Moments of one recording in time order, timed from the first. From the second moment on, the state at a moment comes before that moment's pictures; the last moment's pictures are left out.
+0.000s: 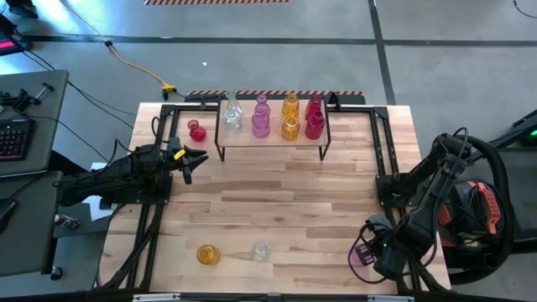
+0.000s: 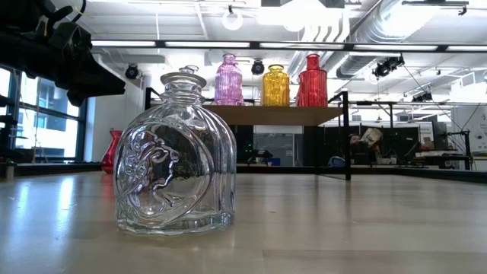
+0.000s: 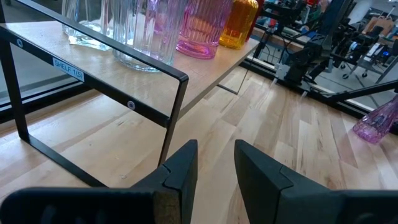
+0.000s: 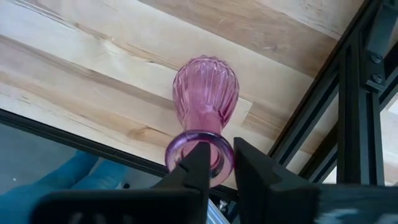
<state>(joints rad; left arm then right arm) 0.24 0.06 0.16 -0.32 -0.15 -0.30 1.01 1.45 1.21 -1.23 -0.04 2.19</state>
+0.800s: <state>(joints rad) 0.24 0.06 0.16 -0.32 -0.15 -0.30 0.81 1.29 1.22 -1.36 -0.06 1.88</state>
